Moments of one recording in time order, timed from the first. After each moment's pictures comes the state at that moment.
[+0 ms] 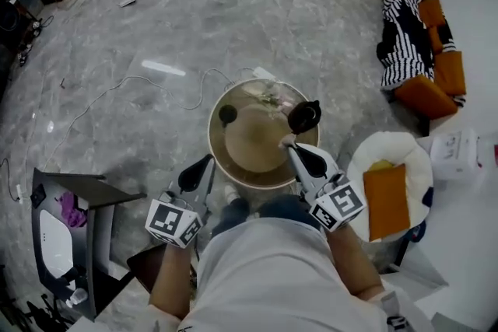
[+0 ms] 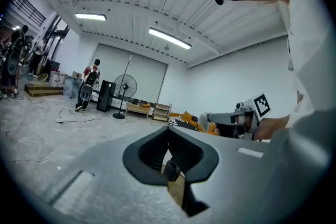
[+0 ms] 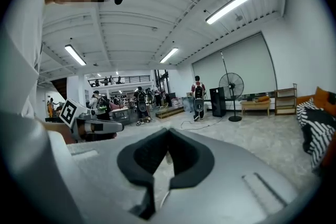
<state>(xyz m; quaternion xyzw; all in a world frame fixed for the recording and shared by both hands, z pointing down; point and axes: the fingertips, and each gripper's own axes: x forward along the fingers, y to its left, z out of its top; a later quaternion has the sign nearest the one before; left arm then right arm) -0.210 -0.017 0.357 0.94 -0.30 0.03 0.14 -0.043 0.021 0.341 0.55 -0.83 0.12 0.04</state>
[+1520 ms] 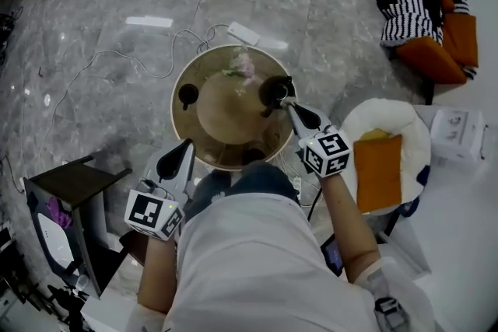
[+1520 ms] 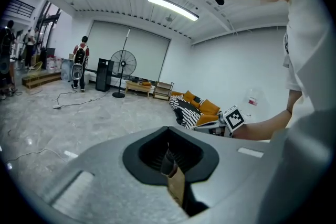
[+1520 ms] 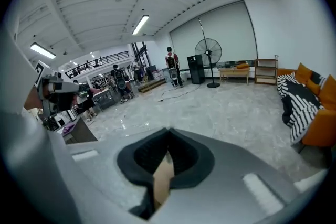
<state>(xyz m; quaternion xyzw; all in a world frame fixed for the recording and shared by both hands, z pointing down) -0.022 -0.091 0.413 0.93 -0.29 0.16 0.19 0.215 -0.067 0.537 0.57 -0.76 0.28 0.14</state>
